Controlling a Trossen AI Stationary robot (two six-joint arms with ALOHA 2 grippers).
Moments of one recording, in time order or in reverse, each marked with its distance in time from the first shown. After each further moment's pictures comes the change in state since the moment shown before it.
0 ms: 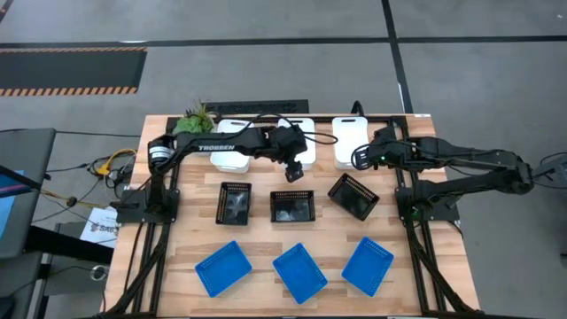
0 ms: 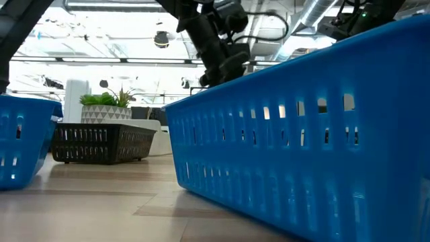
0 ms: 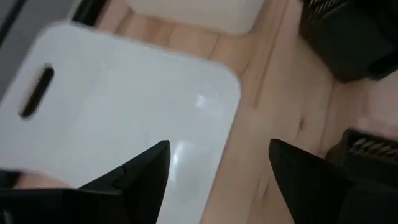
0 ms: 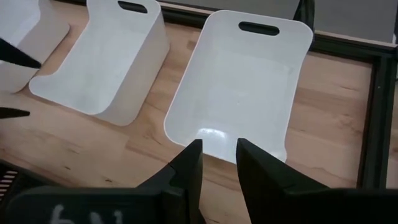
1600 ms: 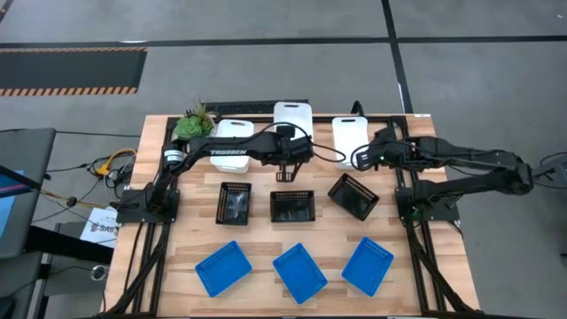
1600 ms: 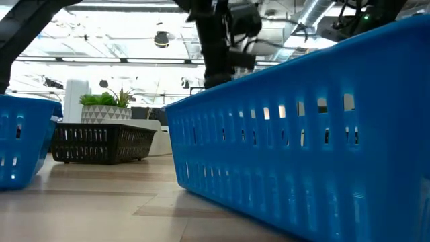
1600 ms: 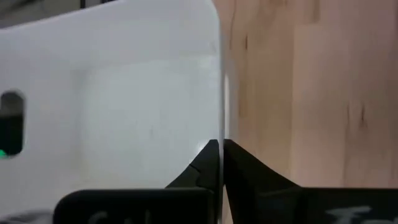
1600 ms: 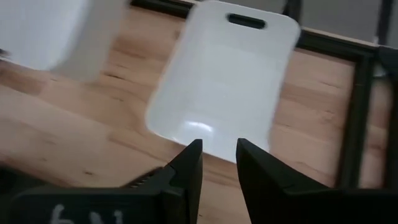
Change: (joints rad) left arm -0.069 0.124 0.204 -0.289 -0.314 0.411; right arm -0.025 0.004 0.000 -0.059 0.001 -0.033
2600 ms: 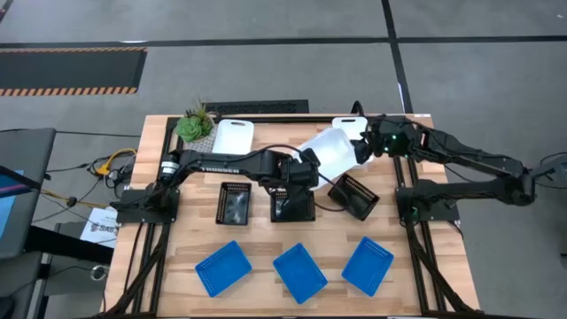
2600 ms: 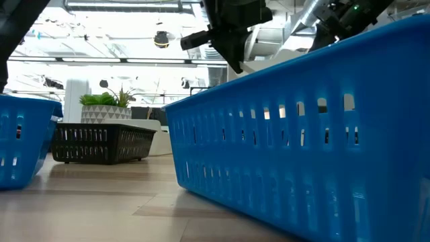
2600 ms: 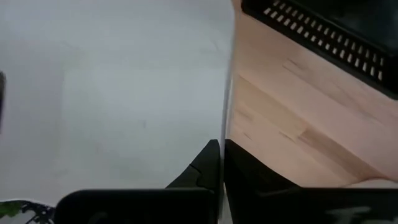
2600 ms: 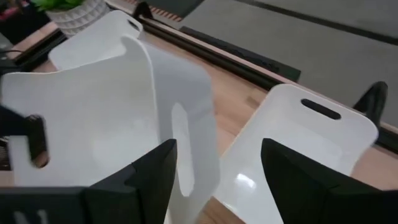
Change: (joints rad) left arm -0.192 -0.016 0.179 -0.175 -0.069 0.782; right arm -0.155 -0.057 0.000 0.373 -0.253 -0.461
